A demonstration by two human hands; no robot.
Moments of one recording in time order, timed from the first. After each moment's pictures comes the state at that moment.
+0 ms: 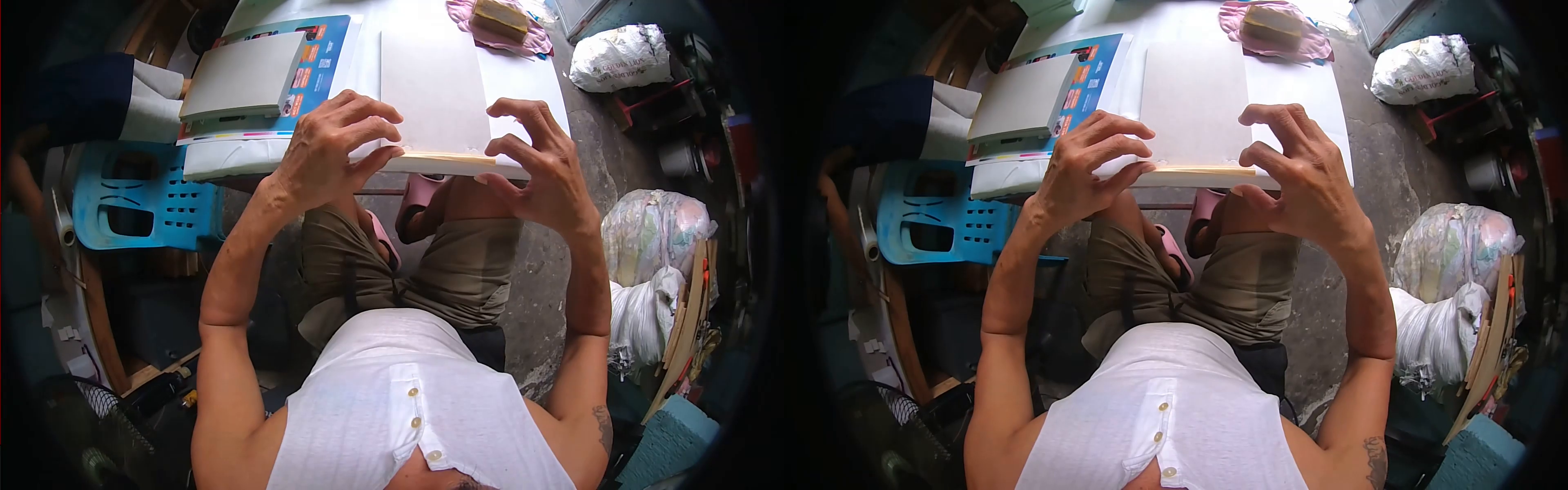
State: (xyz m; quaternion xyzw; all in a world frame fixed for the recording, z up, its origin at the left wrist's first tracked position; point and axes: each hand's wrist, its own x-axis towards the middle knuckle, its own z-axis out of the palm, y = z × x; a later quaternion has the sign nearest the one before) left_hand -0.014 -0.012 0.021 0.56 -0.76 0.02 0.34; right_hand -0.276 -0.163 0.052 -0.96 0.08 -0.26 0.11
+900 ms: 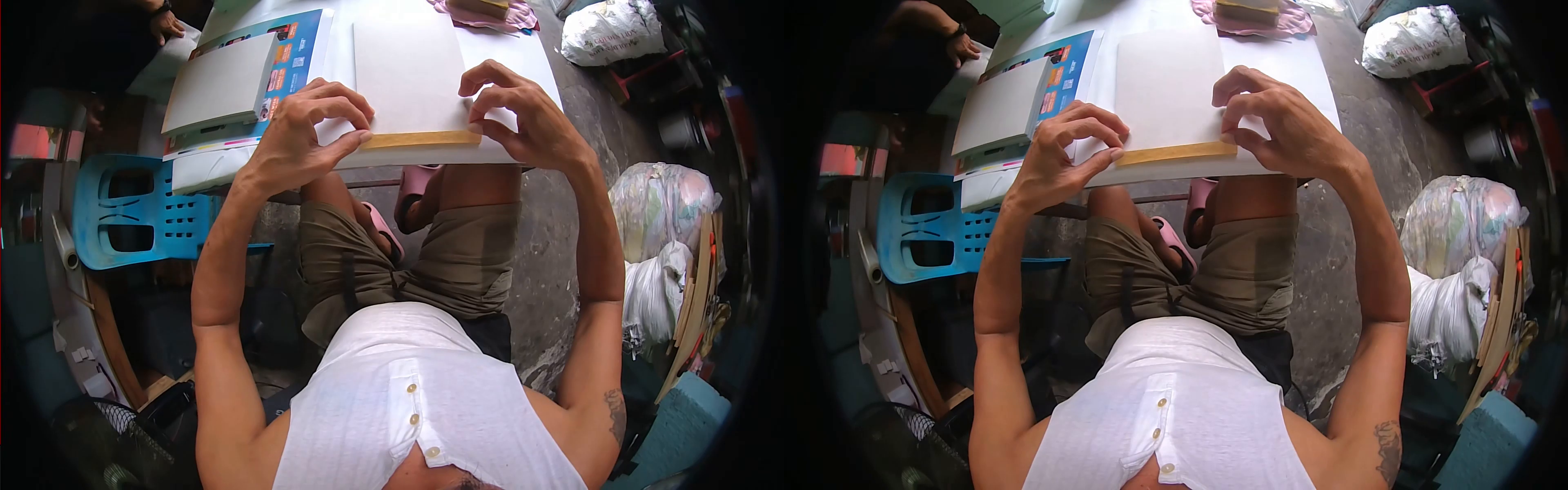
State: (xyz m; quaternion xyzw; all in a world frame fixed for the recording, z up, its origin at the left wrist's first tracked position) left_hand 0.004 -0.026 0.022 0.58 -0.73 -0.15 0.34; right_hand -0.264 -0.217 0.028 -0.94 0.03 -0.19 0.28
